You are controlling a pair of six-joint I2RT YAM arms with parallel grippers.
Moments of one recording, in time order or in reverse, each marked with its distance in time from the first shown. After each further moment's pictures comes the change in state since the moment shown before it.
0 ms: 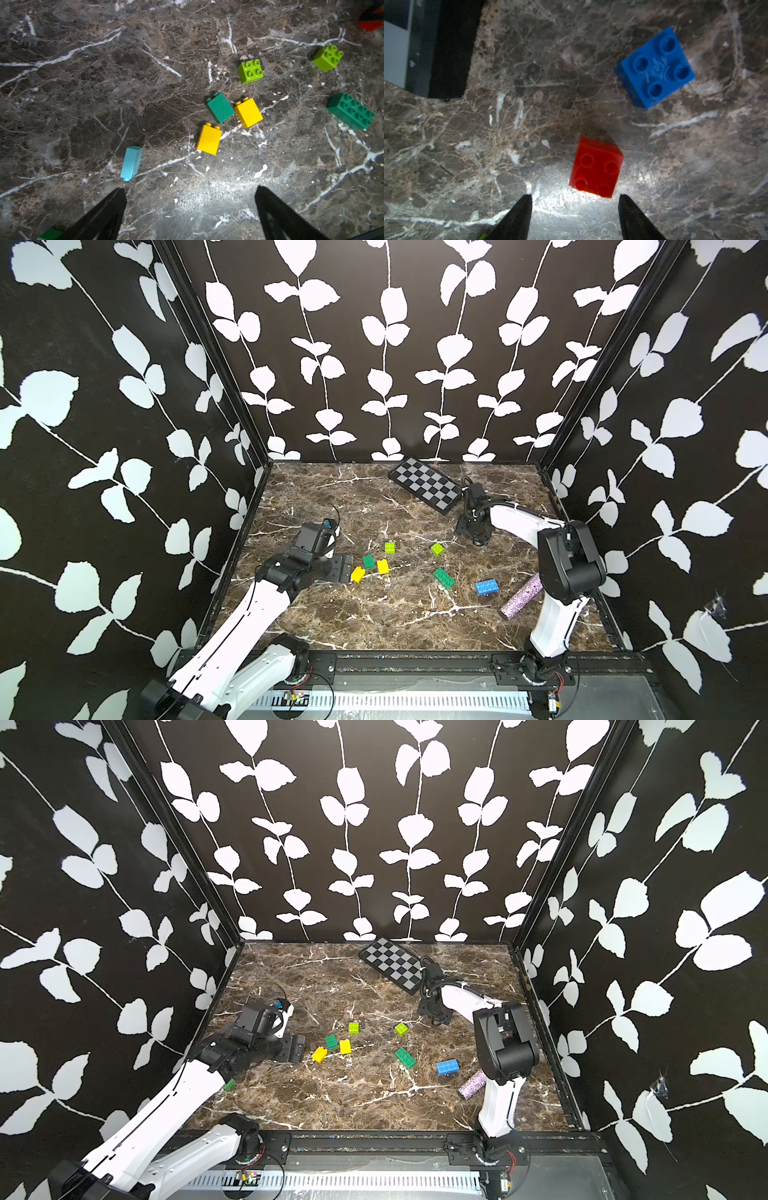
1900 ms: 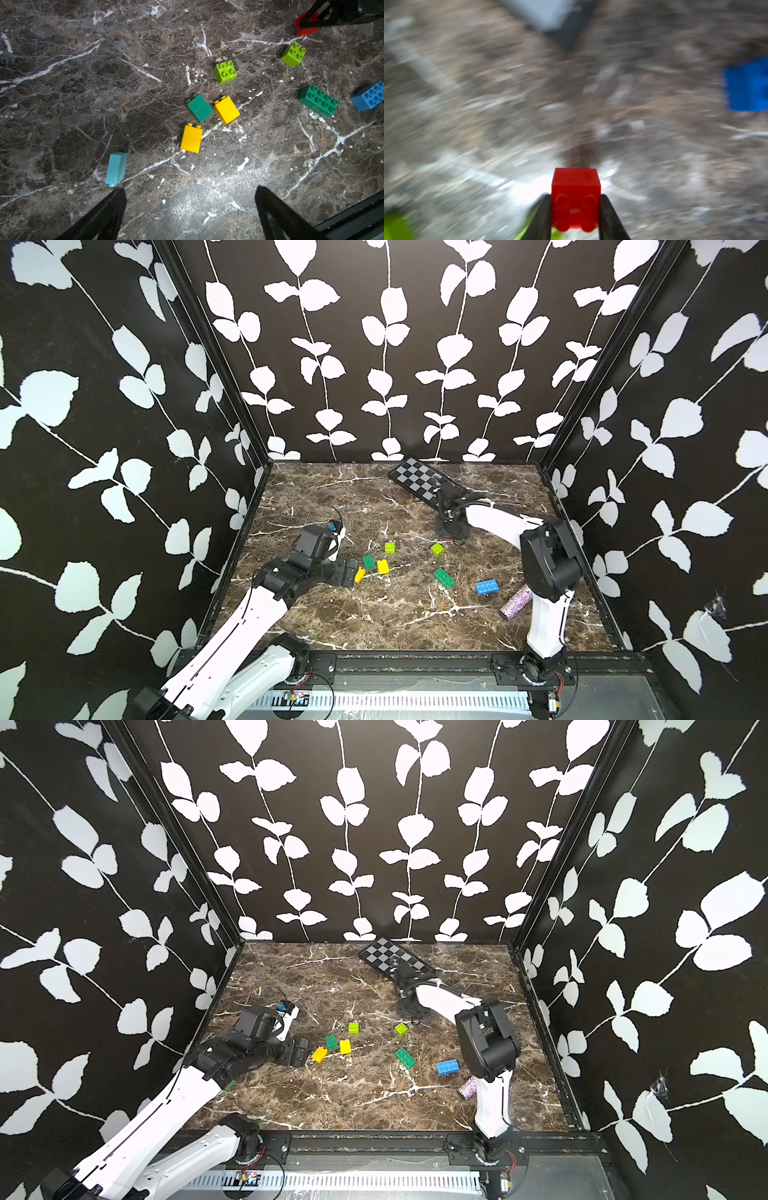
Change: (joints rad) left arm -0.037 -0.069 0.000 0.001 0.021 0.014; right arm 0.264 0.073 0.192 -0.091 0.011 -0.060
